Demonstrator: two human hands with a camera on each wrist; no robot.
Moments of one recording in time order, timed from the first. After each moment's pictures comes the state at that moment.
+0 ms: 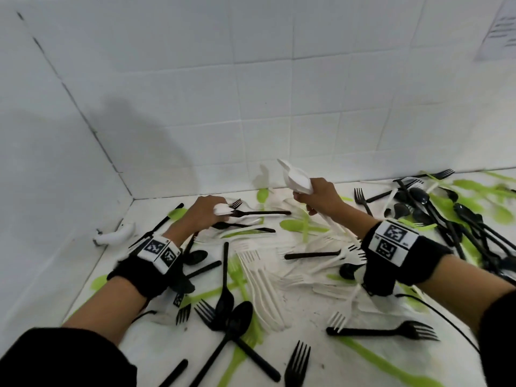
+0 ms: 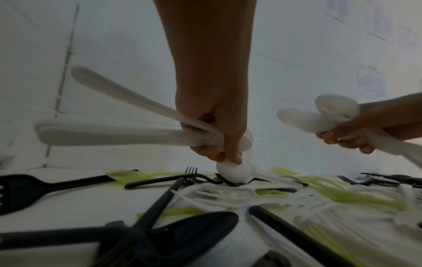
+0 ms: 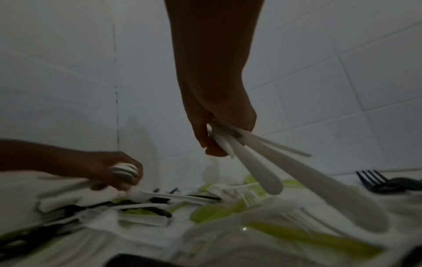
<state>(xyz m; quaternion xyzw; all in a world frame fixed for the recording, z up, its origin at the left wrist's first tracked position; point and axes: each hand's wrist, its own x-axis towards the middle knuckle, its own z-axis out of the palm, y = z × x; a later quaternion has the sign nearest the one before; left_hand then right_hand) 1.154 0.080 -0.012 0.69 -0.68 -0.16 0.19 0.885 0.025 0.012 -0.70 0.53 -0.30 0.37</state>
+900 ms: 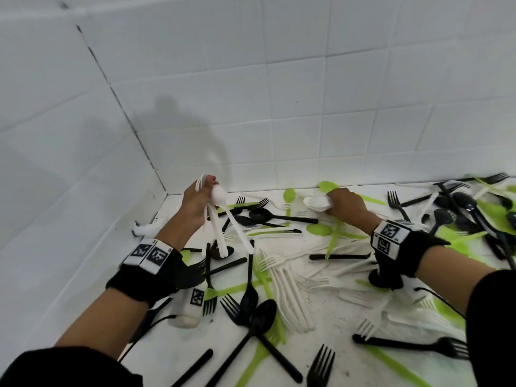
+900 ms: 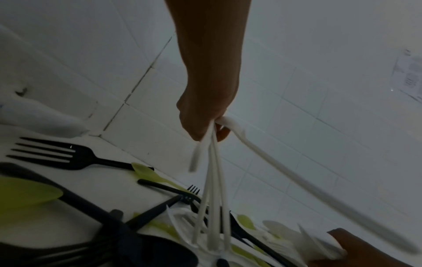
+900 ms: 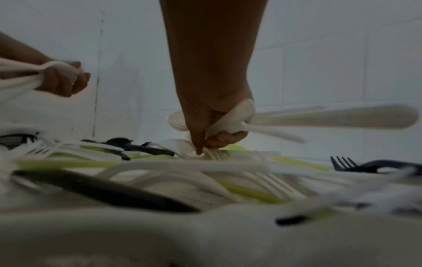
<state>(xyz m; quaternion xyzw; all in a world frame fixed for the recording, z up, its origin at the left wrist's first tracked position) 1.178 0.110 0.022 0.61 -0.27 -0.37 0.65 0.892 -0.010 -0.033 -0.81 0.56 -0.10 0.15</state>
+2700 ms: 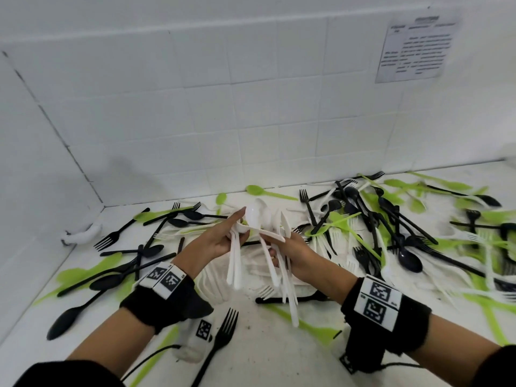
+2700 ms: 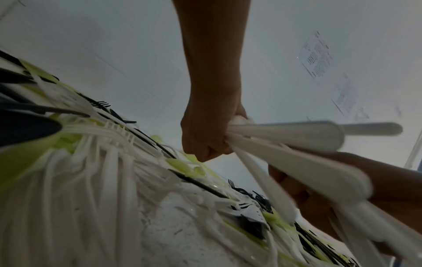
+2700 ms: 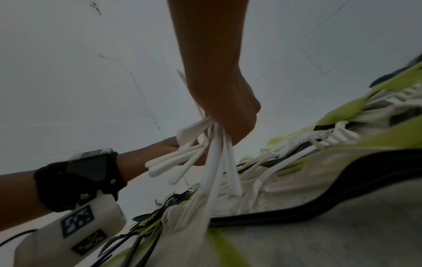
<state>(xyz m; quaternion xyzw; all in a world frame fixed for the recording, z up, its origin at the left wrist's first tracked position) 0.973 0.135 -0.001 0.49 -0.17 -0.68 0.51 0.807 0.163 0.002 -0.39 0.45 -0.36 0.71</state>
